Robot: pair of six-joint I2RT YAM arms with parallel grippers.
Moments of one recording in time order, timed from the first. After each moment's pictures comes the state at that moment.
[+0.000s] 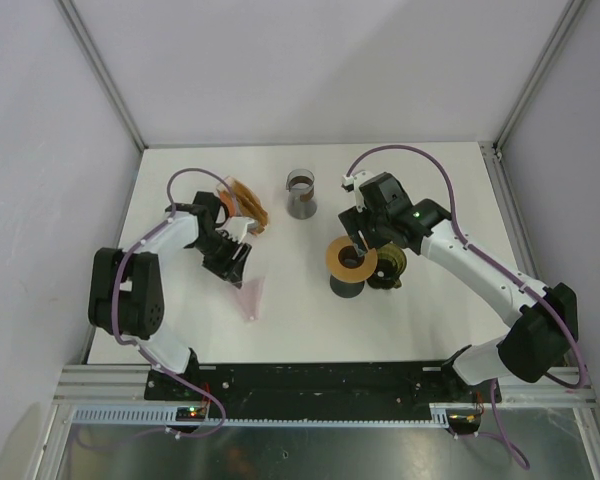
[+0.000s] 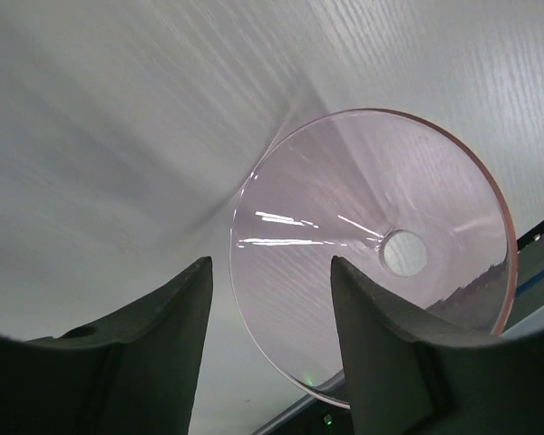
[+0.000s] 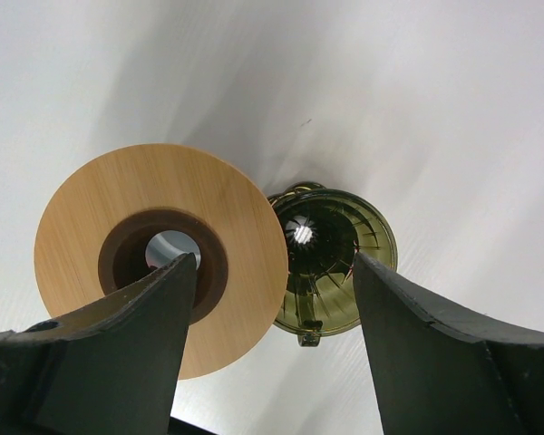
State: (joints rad) left arm -0.15 1.63 1.07 -0.90 0.39 0.42; right arm 0.64 1.43 1.30 -0.75 0.13 0.03
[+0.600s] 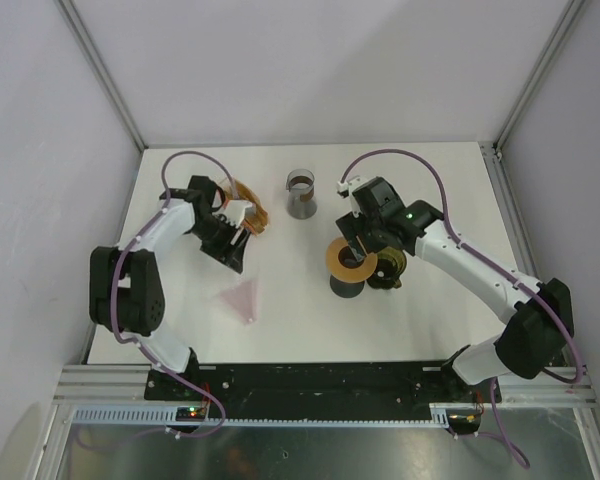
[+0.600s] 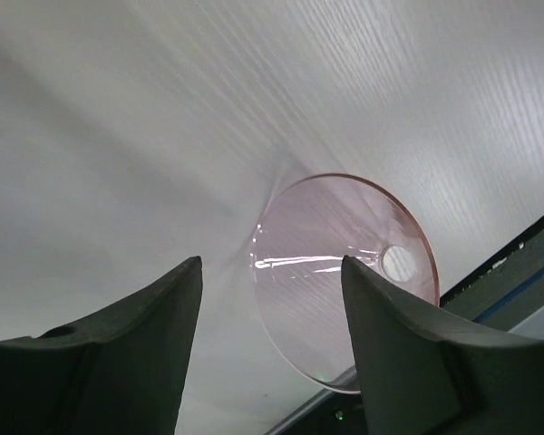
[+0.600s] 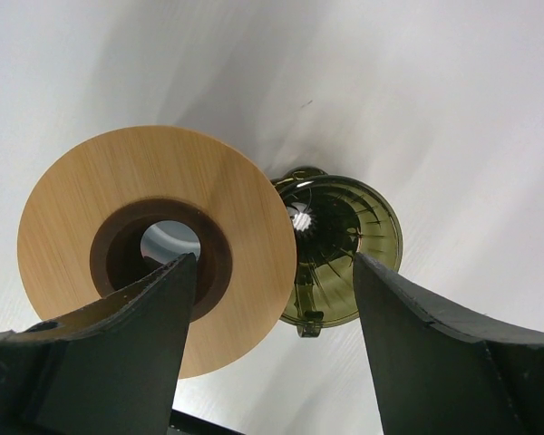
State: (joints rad) left arm -0.13 1.66 1.19 -0.98 0.40 0.45; right arm 0.67 1.45 1.30 -0.78 0.17 0.03
